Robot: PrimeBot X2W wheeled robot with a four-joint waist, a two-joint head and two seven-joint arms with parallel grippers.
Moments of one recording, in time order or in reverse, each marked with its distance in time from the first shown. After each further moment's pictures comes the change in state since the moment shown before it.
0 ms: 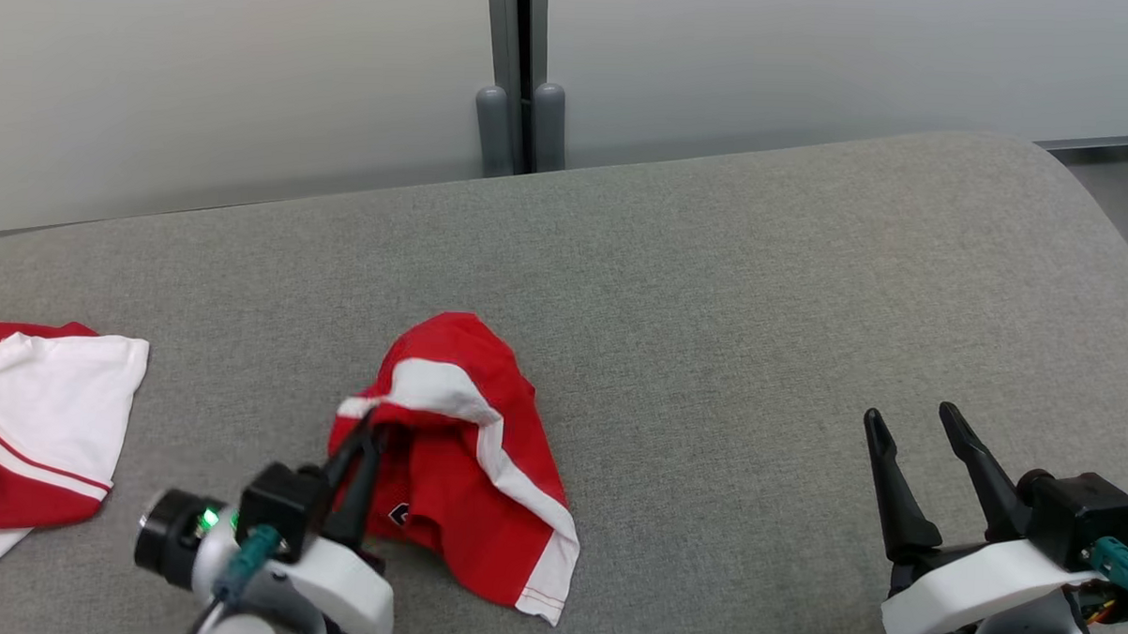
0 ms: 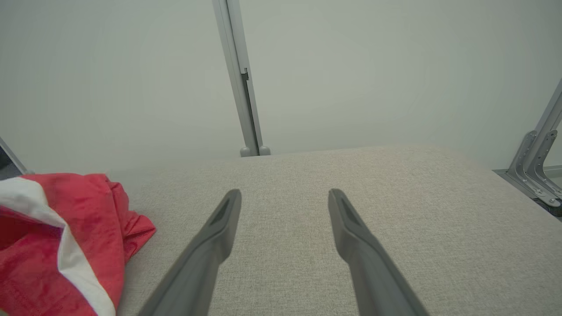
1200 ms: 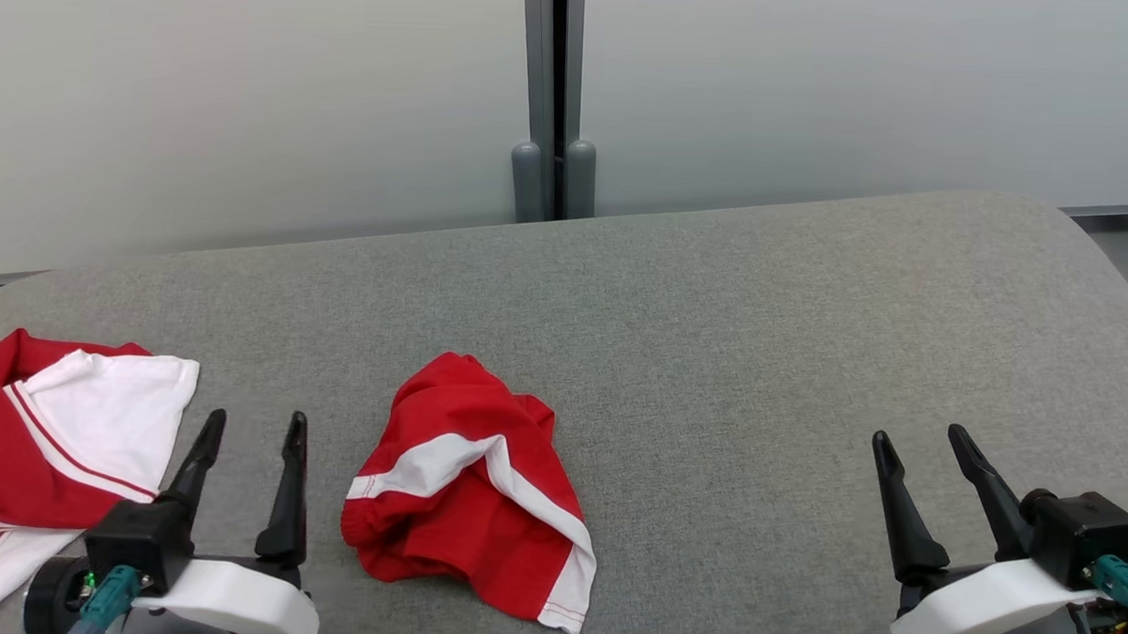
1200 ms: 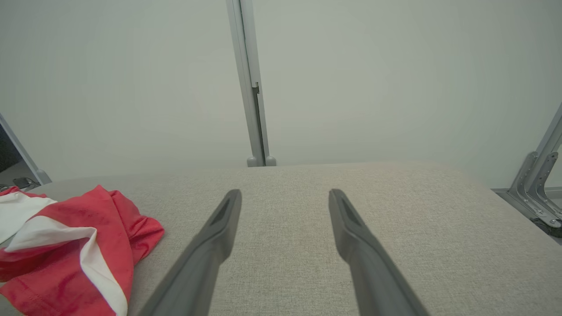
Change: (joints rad) left arm 0.195 0.028 0.151 -0.196 -0.136 0.137 -0.021; right arm 0.038 -0.001 -0.015 -0.009 -0.026 0.000 0.007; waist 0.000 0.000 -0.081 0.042
